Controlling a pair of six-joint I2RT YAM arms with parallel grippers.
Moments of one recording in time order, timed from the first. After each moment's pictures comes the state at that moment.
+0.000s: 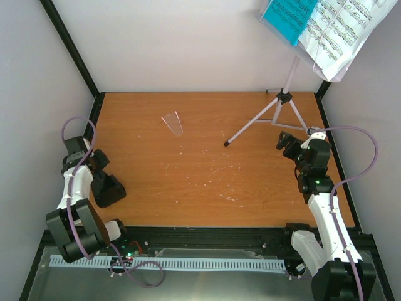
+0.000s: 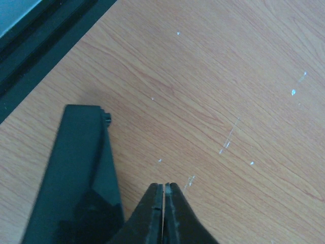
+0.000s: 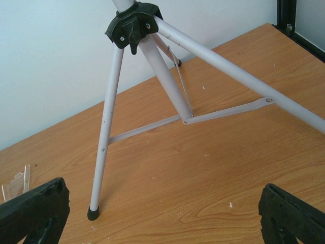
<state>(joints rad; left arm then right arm) 0.44 1.21 0.73 -0.46 0.13 -0.29 -0.06 0.84 0.60 -0.12 -0.09 0.43</state>
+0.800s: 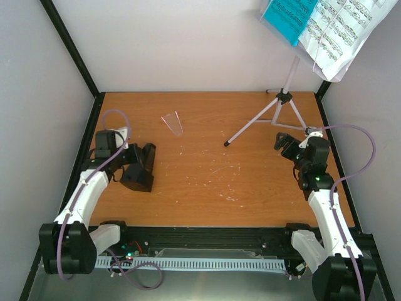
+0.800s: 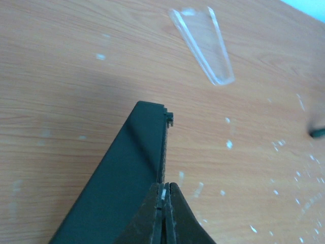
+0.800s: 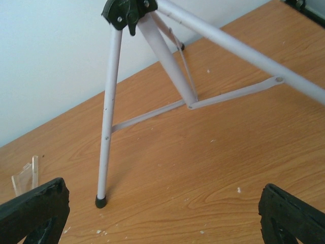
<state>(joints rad) 0.04 1.08 0.73 -0.42 0.34 -0.24 -0.06 0.87 0.62 -0.17 -0.14 0.47</state>
